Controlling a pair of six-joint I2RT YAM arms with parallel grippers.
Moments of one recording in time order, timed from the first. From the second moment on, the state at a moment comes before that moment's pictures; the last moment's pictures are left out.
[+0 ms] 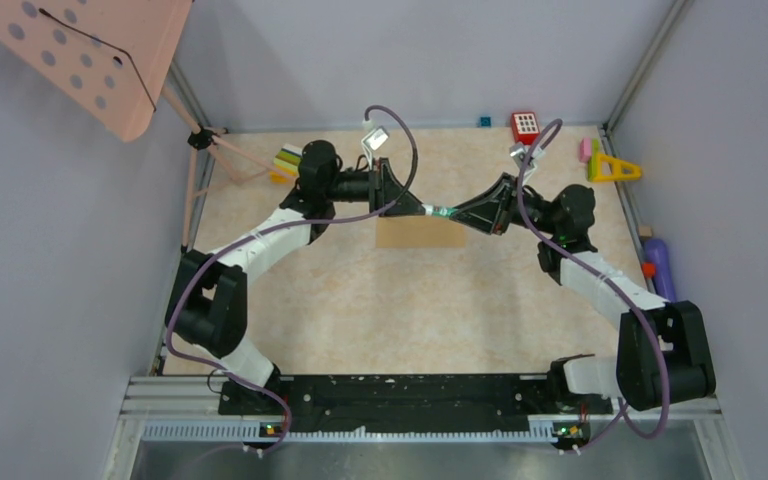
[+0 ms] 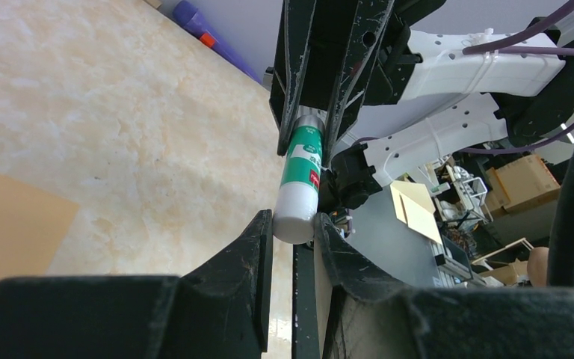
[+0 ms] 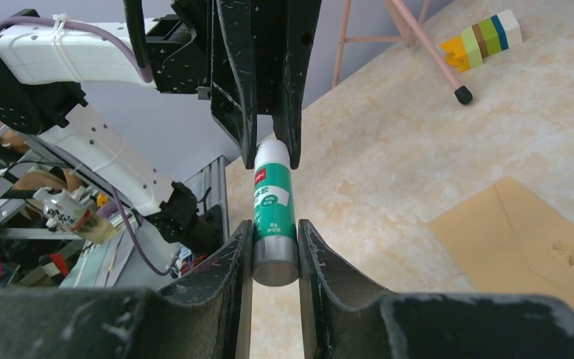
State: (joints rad) left arm -0.45 1.62 1.13 0.51 1.14 -0.74; right arm 0.20 1.29 0.67 0.89 -1.08 0.79
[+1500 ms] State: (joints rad) left arm -0.42 1.58 1.17 0.36 1.14 -0.63; right arm 0.22 1.33 0.74 0.68 -1.02 0.70
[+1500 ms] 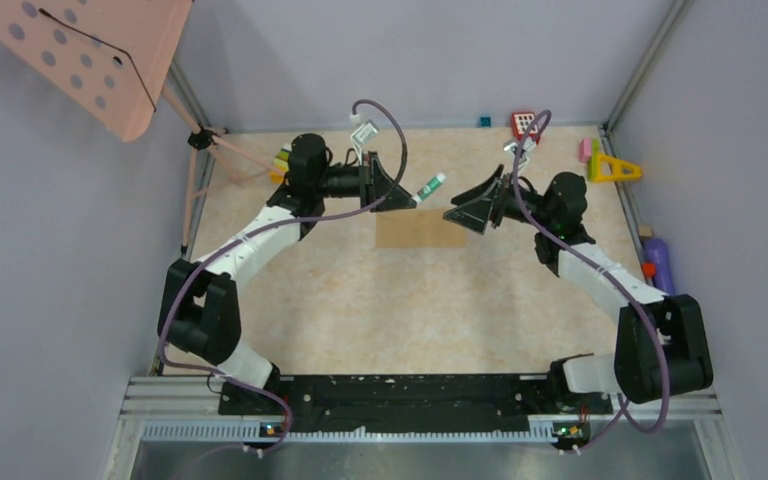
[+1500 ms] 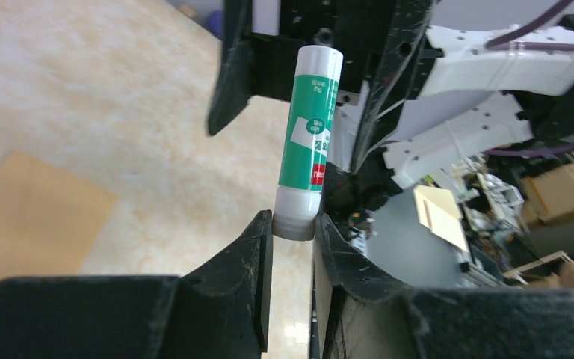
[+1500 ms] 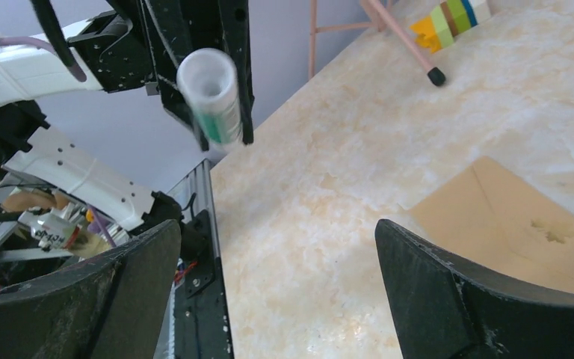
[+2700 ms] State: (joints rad) left arm -0.19 1.75 1.07 -0.28 0.21 -0.28; right arm 0.13 1.23 0.76 0.57 -1.03 0.59
